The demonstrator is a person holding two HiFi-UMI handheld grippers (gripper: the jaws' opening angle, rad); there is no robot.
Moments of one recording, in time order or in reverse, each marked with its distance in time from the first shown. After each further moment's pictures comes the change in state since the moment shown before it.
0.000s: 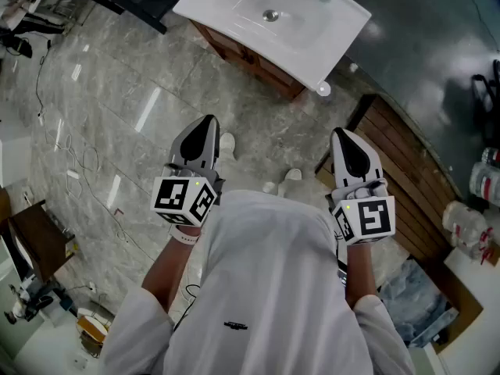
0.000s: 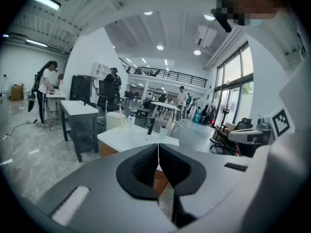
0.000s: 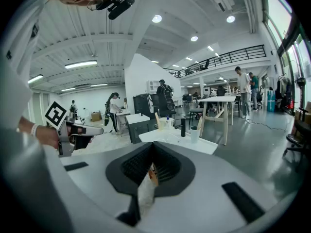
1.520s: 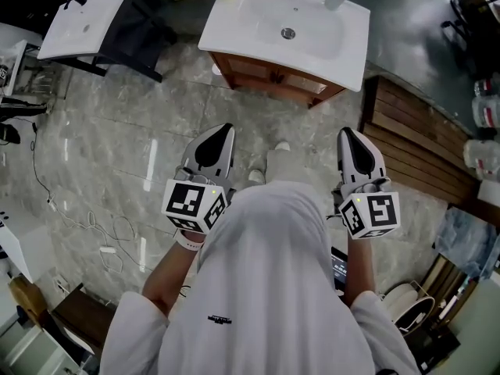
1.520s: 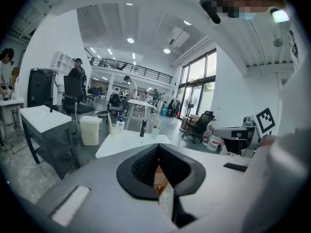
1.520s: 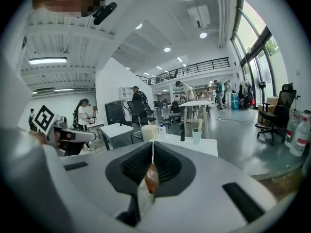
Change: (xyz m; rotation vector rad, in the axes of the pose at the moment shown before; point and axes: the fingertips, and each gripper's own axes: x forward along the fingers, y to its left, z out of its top) left arm -0.030 0.210 0.073 0.151 0.089 -0.387; right arm 0.123 0.192 0.049 0.158 -0.055 -0.338
